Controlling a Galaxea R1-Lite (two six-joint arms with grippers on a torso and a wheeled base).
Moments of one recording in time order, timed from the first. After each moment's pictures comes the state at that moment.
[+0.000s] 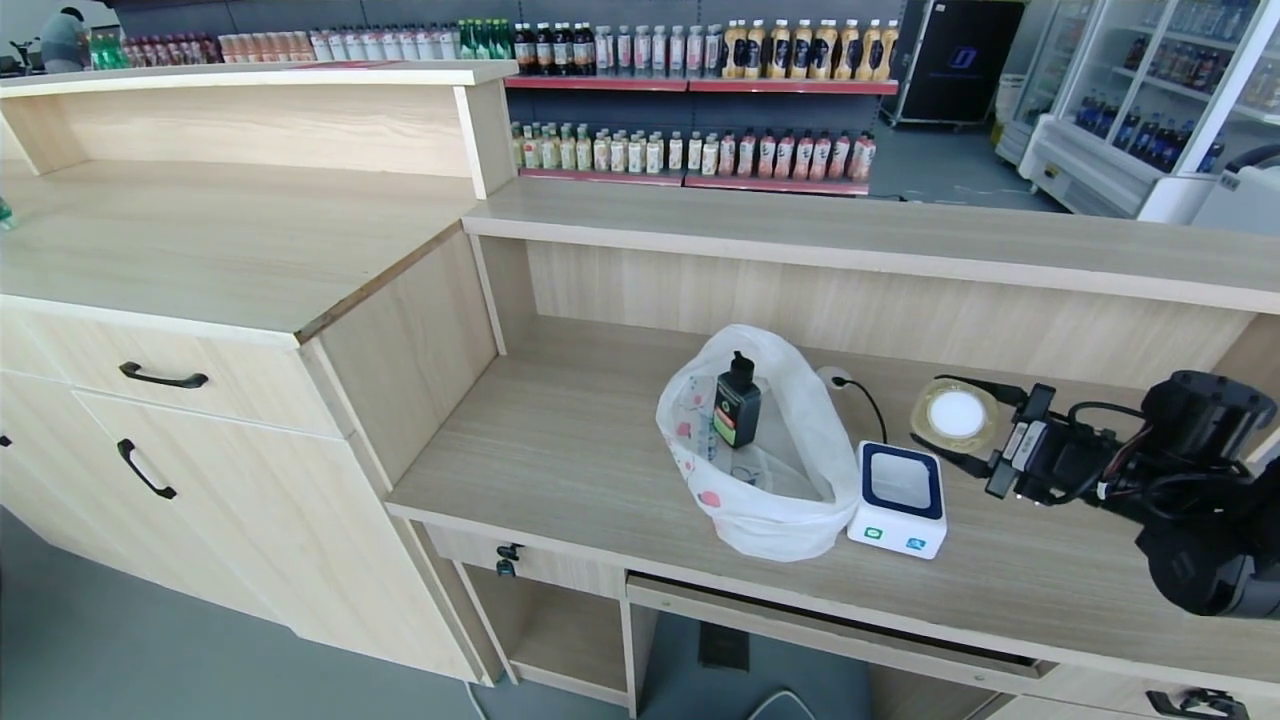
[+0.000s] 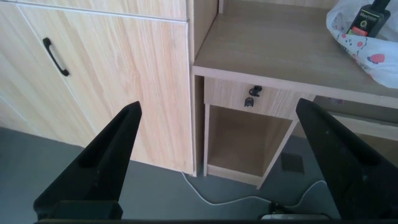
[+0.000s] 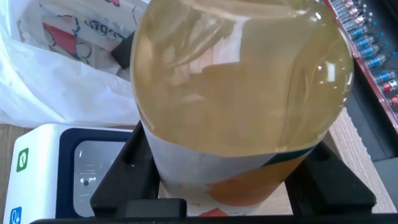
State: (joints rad) left arm 0.00 0.00 0.00 0.00 0.00 0.00; right arm -0.14 2.08 -0.63 -1.47 0.90 -1.11
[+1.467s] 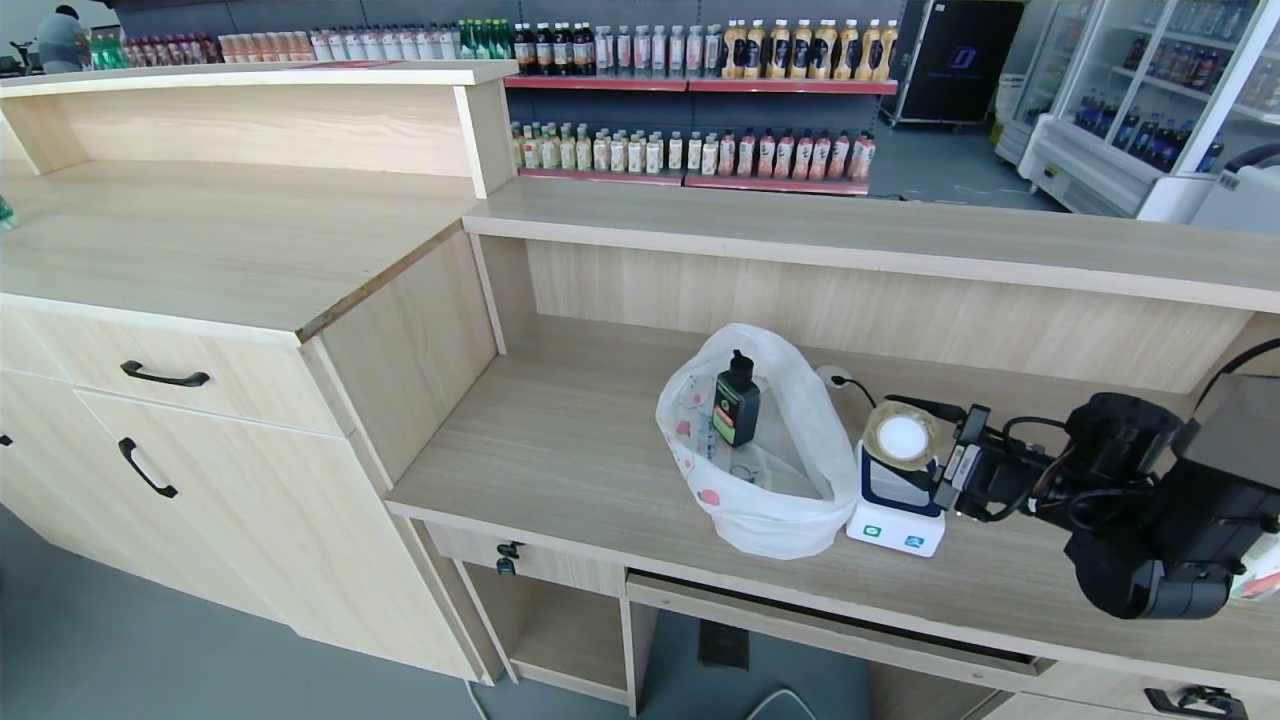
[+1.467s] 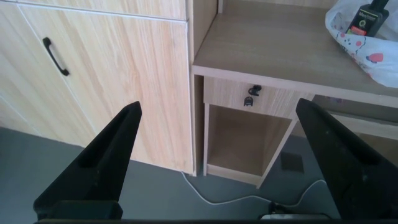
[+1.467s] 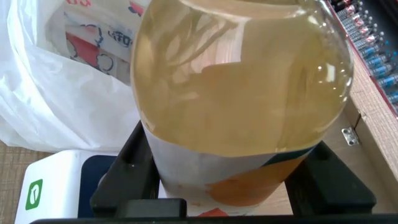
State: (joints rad) left arm 0.00 0.00 0.00 0.00 0.00 0.00; right arm -0.06 2.24 -0.71 -1.57 0.90 -1.11
